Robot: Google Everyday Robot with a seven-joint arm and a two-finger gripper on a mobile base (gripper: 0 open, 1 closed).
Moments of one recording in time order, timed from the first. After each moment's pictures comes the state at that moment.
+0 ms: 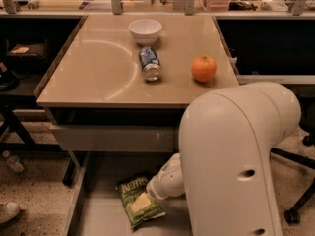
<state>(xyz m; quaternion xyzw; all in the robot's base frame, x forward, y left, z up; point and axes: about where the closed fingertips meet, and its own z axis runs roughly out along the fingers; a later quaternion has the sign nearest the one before) 0.474 0.032 0.388 -0.36 0.91 0.16 0.13</state>
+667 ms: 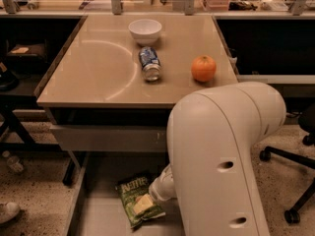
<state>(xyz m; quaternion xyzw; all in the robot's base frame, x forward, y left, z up) 0.474 0.021 0.366 -0.33 0.92 0.16 0.11</state>
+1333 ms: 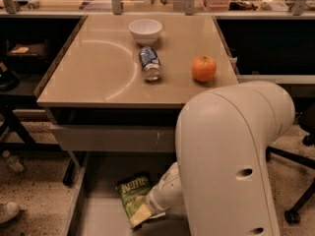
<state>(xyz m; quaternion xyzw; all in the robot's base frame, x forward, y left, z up) 0.433 0.031 0.377 -0.36 0.91 0.17 0.10</state>
